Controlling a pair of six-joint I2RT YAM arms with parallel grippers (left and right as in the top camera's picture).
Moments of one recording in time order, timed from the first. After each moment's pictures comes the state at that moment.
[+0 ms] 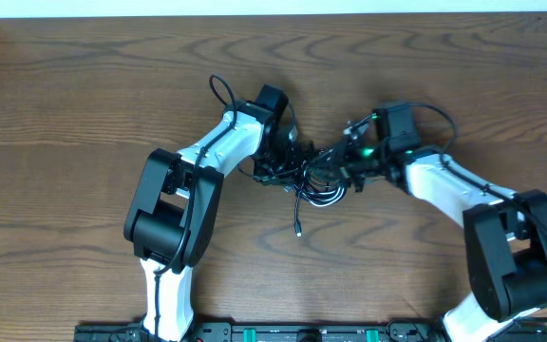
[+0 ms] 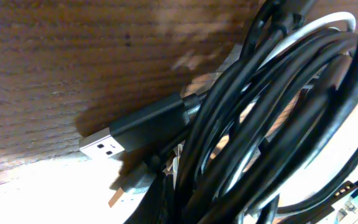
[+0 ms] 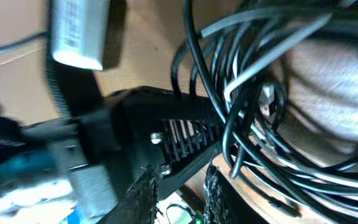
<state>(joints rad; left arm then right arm) -0.42 2.09 1.40 -0.84 0.54 -0.44 0.32 1.79 0.93 -0.11 -0.89 1.09</state>
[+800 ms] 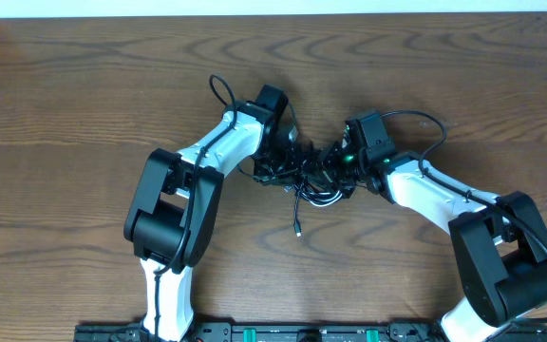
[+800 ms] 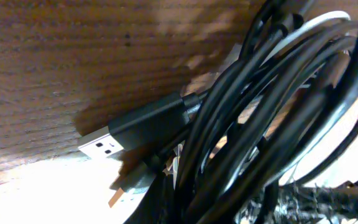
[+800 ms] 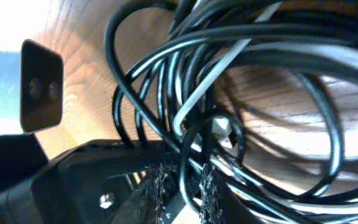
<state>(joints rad) -0.42 2.09 1.40 -0.84 0.54 -0.44 0.43 1.79 0.93 -0.12 -0.58 1.27</state>
